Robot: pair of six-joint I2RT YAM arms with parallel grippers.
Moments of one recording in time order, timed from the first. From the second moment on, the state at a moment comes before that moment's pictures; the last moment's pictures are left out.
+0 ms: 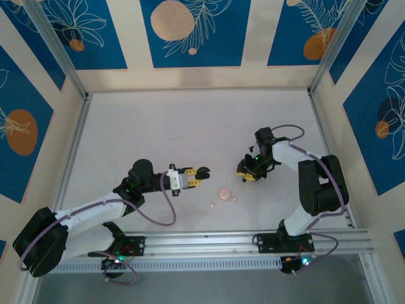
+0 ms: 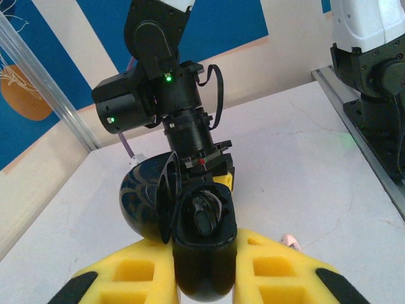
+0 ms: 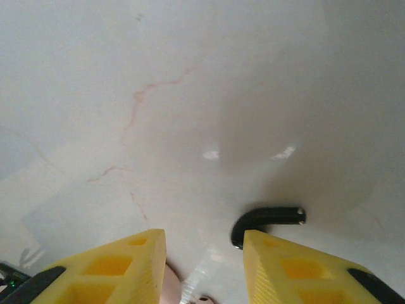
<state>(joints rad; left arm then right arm) -0.75 1.08 0.40 0.56 0.63 0.48 0.21 1.61 0.91 -0.73 -0.46 0.50</state>
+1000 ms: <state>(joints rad) -0.75 1.04 0.40 0.54 0.63 0.48 0.22 1.75 1.01 -0.84 -0.44 0.25</state>
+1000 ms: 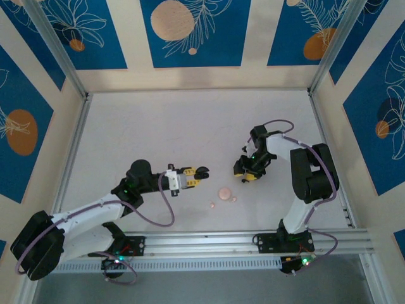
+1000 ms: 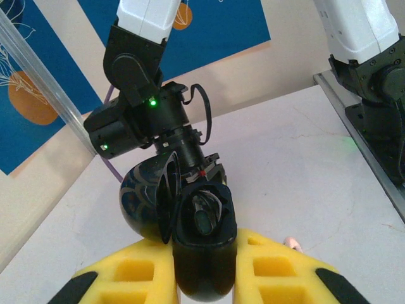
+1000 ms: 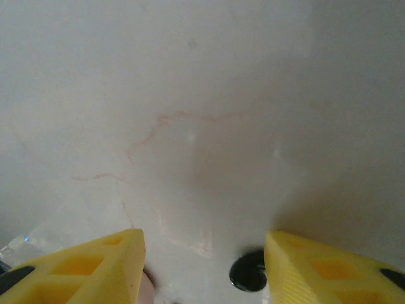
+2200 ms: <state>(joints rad) -0.75 1.02 0.40 0.53 0.63 0.48 0.35 1.77 1.13 -1.04 -0.20 0.15</state>
